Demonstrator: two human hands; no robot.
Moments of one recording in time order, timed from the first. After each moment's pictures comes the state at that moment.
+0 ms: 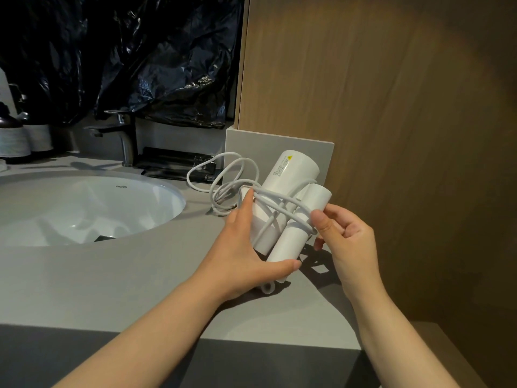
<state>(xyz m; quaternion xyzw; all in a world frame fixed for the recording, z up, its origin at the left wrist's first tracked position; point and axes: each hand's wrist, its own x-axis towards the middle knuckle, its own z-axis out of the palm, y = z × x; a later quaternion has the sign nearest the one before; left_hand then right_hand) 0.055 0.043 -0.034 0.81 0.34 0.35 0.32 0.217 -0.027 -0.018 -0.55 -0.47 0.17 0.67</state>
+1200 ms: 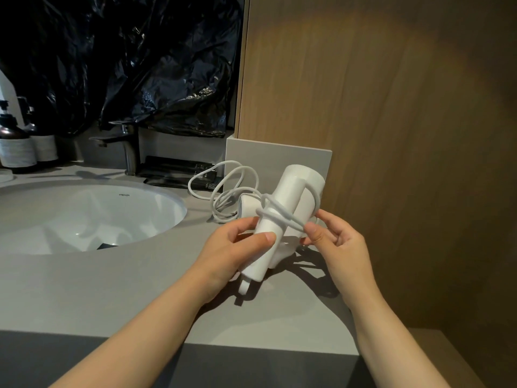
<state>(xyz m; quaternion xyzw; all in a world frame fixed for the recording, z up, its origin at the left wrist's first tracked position) 0.046 0.058 -0.034 0.65 0.20 0.37 0.63 0.227 -0.021 -0.027 -0.55 -0.48 0.20 0.65</state>
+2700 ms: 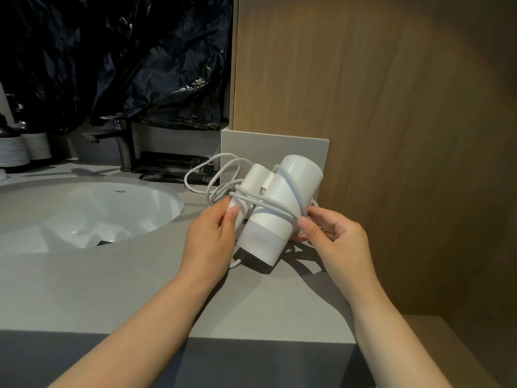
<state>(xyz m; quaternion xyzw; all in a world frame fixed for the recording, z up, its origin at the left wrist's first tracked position) 0.048 0.064 -0.037 0.72 0.34 0.53 0.29 0.222 -0.028 -0.028 -0.60 -0.51 0.14 0.60</state>
